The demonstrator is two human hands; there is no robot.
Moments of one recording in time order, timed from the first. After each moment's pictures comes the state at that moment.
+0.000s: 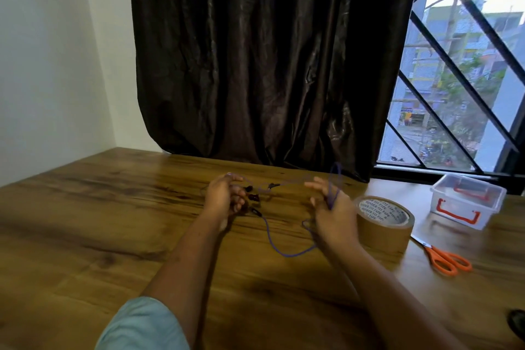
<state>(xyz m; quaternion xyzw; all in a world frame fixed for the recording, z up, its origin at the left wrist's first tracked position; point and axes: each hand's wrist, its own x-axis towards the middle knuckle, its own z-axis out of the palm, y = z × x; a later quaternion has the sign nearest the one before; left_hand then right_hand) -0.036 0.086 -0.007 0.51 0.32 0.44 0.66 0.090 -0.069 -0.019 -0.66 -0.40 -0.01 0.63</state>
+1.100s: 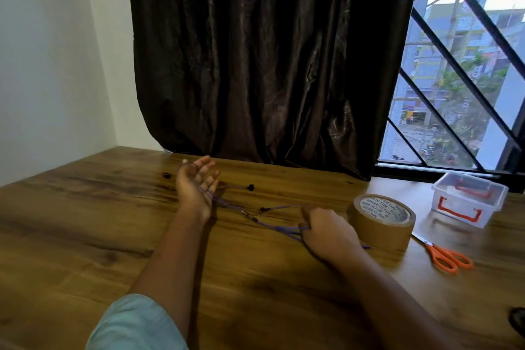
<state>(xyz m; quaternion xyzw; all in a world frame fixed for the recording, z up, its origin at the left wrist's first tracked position) -0.069 0.113 -0.003 0.37 0.20 0.54 0.73 0.079 -0.081 -0.015 -0.86 -0.48 -0.01 0.18</state>
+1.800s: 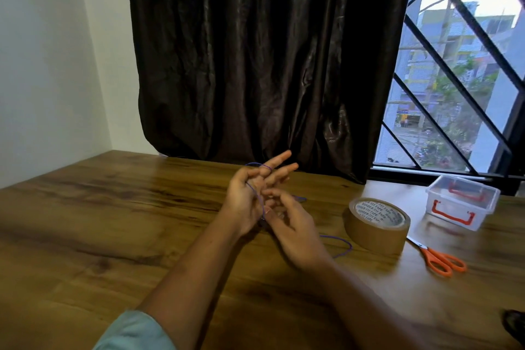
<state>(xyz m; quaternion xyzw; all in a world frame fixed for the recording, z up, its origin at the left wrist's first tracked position) -0.021 0.042 0.017 0.51 0.00 0.28 0.81 0.041 -0.060 -0.019 -0.56 -0.56 0.09 0.61</state>
